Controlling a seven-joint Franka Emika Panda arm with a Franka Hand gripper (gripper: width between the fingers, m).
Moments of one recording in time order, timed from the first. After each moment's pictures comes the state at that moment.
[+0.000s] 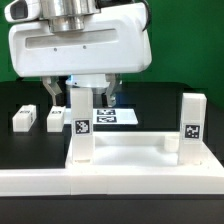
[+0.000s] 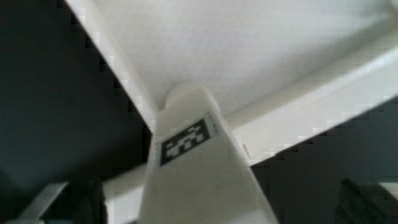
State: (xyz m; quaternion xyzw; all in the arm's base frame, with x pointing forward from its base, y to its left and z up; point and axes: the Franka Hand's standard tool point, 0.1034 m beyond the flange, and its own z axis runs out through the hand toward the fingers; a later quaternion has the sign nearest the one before) arm 0.630 -0.050 0.113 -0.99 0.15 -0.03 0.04
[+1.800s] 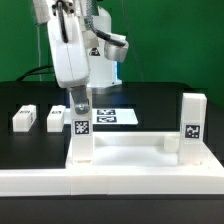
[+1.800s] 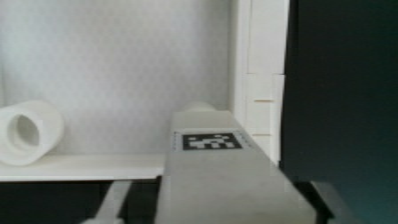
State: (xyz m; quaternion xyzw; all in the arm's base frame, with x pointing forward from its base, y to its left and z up) arm 0.631 -0.054 0.108 -0.70 0.71 0.02 0.09
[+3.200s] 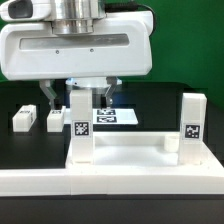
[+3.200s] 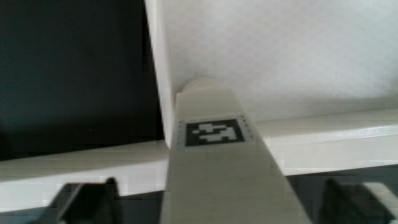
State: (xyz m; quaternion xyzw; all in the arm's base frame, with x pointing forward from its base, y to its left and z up) arm 0.629 -0.055 0.110 -1.00 0.08 -0.02 0.03
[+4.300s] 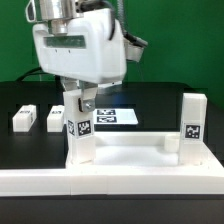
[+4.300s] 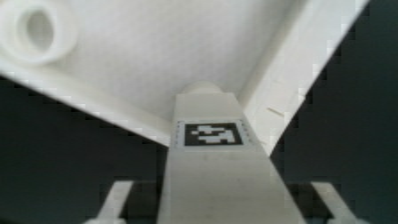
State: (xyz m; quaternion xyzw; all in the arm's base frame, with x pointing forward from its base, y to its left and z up) arm 0.631 -0.057 0.110 -0.79 0.60 0.00 0.07
